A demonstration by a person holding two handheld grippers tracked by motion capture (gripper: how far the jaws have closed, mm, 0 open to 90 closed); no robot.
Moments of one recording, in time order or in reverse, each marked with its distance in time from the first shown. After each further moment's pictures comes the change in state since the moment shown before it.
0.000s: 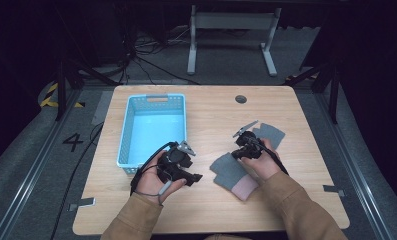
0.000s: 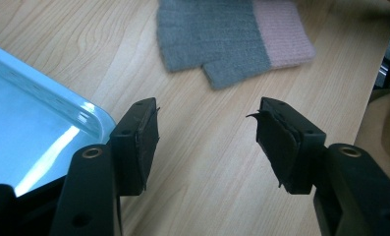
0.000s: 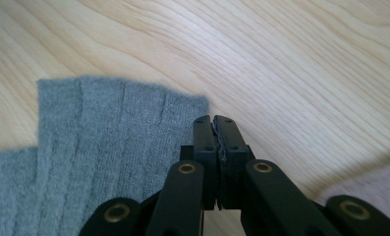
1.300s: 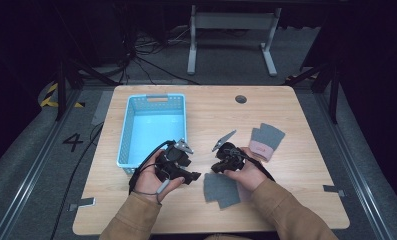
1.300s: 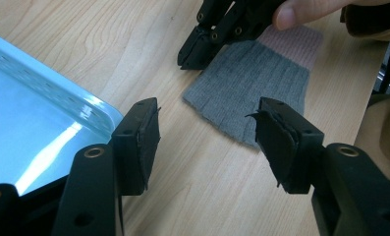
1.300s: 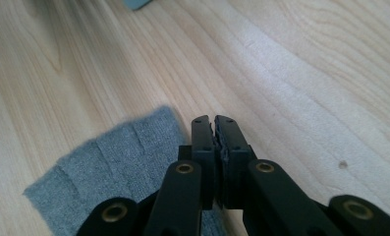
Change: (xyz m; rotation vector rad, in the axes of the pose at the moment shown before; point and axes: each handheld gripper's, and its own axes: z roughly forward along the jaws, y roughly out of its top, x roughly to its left) left arm 0.004 -0.001 -0.005 -0.012 0.001 -0.015; right arm 0.064 0.016 0.007 0.008 0.172 -0.155
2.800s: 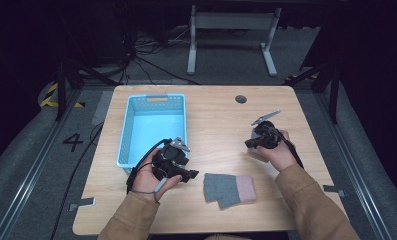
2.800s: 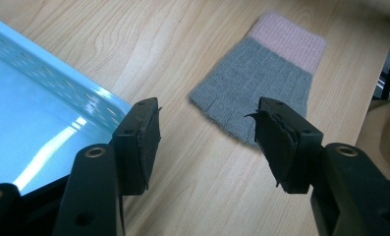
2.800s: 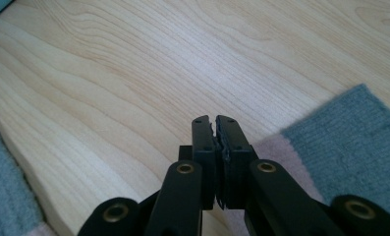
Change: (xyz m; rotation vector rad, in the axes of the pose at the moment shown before) left arm 0.005 -0.002 -0.005 -0.017 0.001 -0.020; right arm -0.097 -0.044 -0.059 -0.102 -0.195 0.236
